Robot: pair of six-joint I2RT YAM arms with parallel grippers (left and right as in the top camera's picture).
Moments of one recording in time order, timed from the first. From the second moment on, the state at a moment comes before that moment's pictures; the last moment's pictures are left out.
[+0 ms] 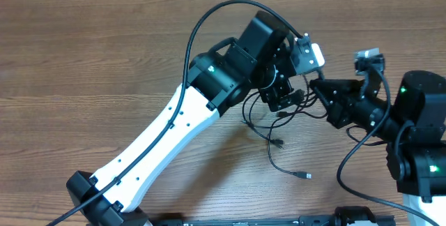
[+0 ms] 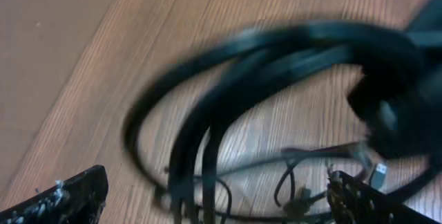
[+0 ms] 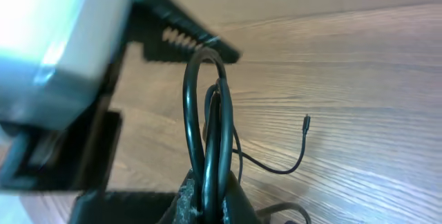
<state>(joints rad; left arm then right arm) -0.76 1.71 1.82 -0.86 0.23 0.43 0.01 0.92 1.12 -0.75 -0.64 0.18</state>
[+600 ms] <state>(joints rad) -0.70 1.69 1.82 -0.74 0.46 -0.43 -0.09 0.92 1.12 -0.73 -0.64 0.25</state>
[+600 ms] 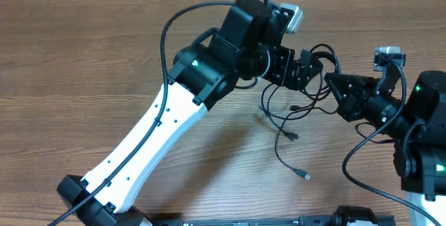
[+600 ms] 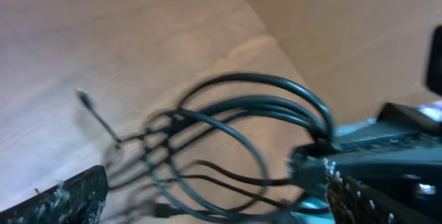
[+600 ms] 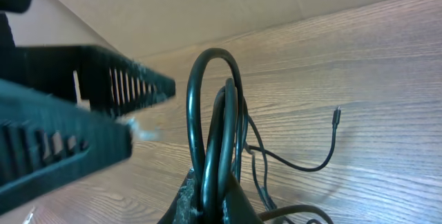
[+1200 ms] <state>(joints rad) -0.72 1.69 1.82 -0.80 0.51 -0.87 -0.09 0.92 1.12 -0.73 -0.64 0.25</state>
